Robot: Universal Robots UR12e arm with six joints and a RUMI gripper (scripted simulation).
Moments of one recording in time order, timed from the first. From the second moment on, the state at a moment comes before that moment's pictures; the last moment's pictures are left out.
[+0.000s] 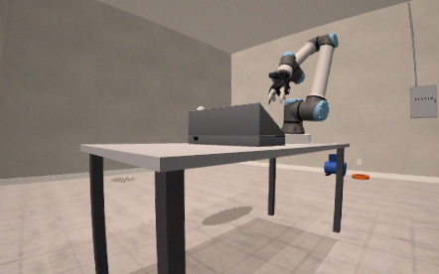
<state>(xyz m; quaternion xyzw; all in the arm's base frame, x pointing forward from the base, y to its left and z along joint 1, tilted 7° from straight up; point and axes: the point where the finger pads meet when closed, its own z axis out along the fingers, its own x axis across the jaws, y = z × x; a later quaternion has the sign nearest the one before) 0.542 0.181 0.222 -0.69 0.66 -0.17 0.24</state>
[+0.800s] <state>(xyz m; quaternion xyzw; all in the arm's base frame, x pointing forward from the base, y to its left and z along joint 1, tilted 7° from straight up) 0.543 0.181 0.222 -0.69 0.66 -0.17 0.24</state>
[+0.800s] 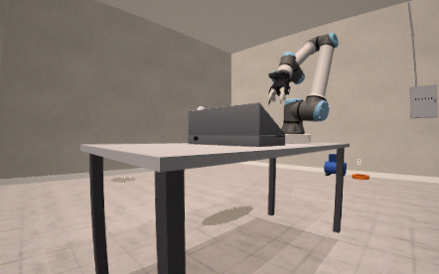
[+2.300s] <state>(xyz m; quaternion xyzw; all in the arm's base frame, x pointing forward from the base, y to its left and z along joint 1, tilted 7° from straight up) 0.608 0.194 0.124 -0.69 0.66 -0.17 0.24</state>
